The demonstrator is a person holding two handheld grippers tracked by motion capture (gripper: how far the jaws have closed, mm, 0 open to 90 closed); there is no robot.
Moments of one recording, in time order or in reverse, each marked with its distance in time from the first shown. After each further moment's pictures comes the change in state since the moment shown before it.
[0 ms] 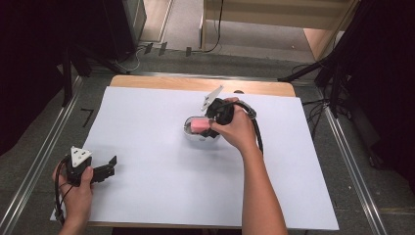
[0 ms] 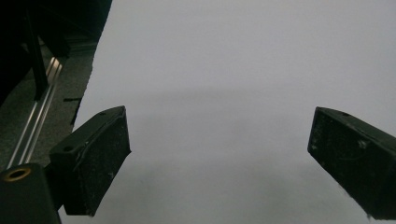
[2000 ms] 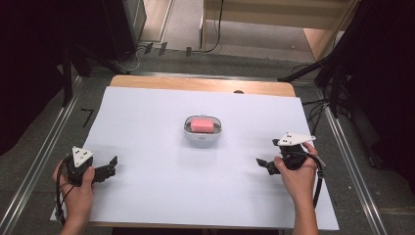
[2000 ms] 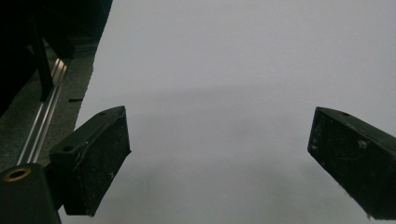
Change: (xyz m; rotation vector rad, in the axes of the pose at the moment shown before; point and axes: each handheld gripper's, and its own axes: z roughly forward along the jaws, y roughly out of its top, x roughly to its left) left arm -0.002 0.000 0.001 0.005 0.016 0.024; right arm 0.065 -0.208 -0.077 -0.264 -0.291 0.423
